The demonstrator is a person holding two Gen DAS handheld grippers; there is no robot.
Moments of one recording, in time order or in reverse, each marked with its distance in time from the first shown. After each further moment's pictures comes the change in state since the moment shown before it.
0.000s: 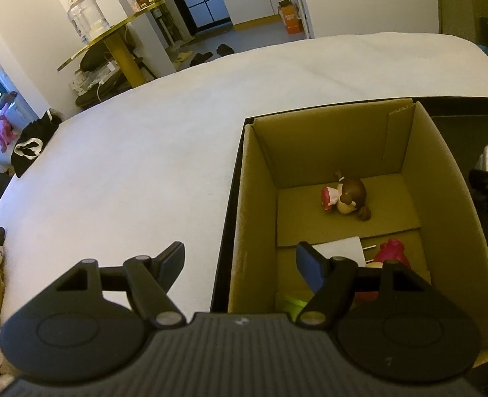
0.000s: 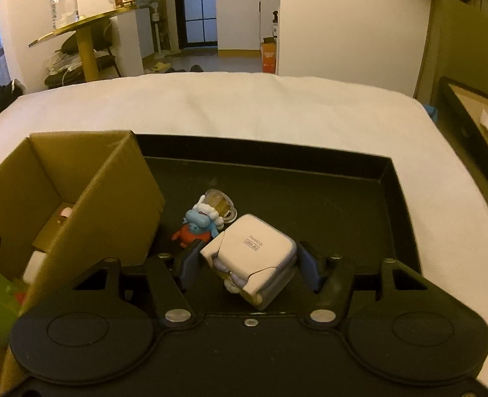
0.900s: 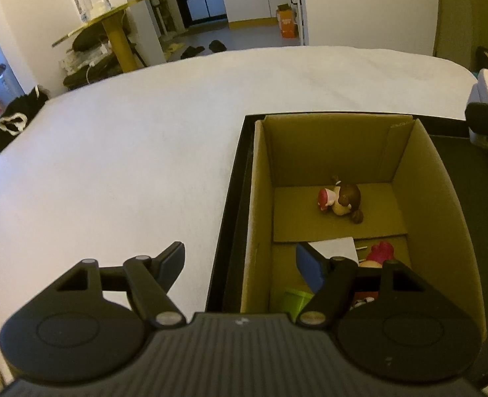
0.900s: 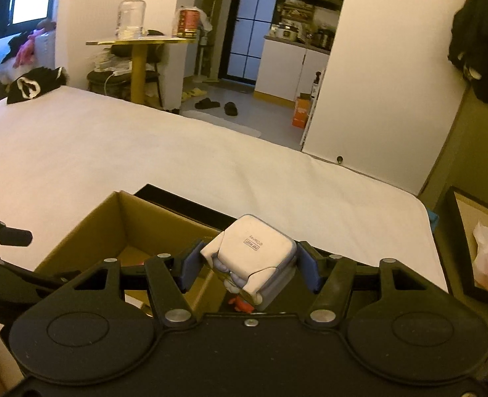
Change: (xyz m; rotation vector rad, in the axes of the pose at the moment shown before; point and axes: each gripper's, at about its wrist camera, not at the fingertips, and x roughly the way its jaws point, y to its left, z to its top) left arm -0.001 0.029 -0.004 -0.094 0.008 -0.112; right arm -0.071 0.065 0.057 -0.254 -0.140 0.006
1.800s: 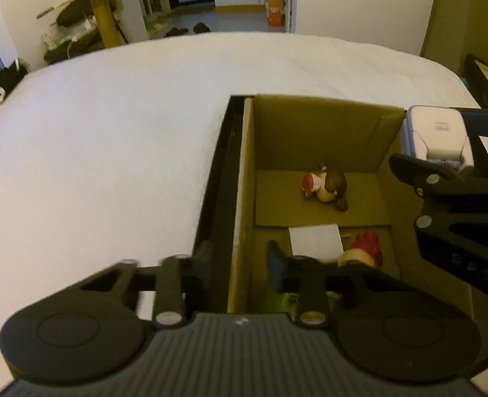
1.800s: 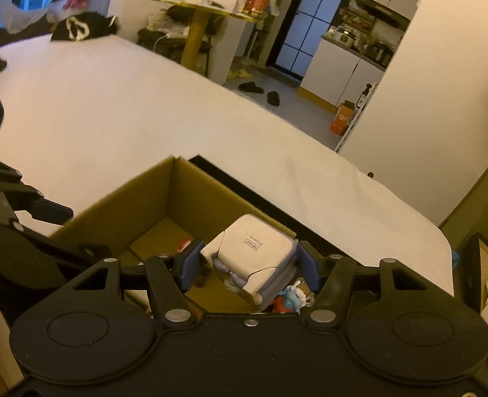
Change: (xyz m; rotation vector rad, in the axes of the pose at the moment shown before) left arm 0.011 0.010 -0.006 -0.051 0.062 -0.118; right arm 0.017 0.056 -0.004 -0.252 0.051 0.058
